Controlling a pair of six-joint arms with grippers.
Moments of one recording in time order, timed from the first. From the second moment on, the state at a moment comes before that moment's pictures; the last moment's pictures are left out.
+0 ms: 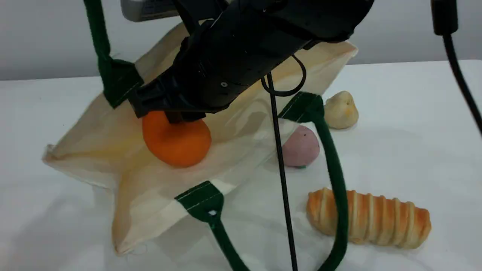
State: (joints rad) left arm -0.29 1.51 -1.56 -0.67 1.10 0.38; right arm 0.81 1.98 -1.19 0.74 0.07 -0.57
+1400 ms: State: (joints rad) left arm -0.29 1.51 -1.56 -0.44 1.07 0.29; right arm 0.37 1.64 -1.06 0.53 0.49 -0.49
